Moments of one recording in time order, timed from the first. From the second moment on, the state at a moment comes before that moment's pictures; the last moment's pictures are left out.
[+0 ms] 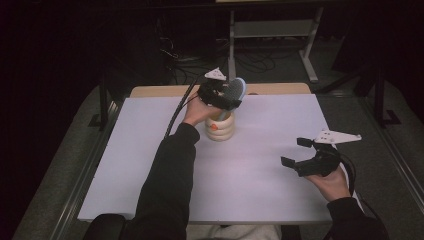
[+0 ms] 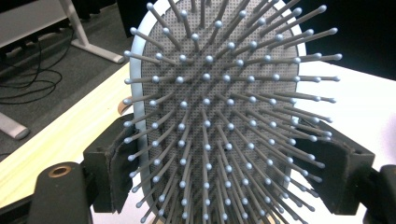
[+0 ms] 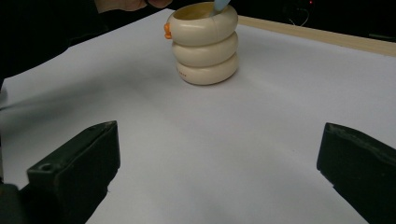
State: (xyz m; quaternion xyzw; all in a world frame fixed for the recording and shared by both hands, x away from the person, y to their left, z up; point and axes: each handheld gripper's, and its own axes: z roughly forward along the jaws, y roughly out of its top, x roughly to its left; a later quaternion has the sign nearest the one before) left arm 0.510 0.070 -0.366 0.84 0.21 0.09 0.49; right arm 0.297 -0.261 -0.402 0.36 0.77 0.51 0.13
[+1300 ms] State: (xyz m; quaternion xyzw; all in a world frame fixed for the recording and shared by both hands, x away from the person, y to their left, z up) left arm 0.488 0.106 -0.355 0.84 0.20 0.09 0.50; right arm 0.296 -0.260 -0.401 0.35 0.77 0.51 0.13
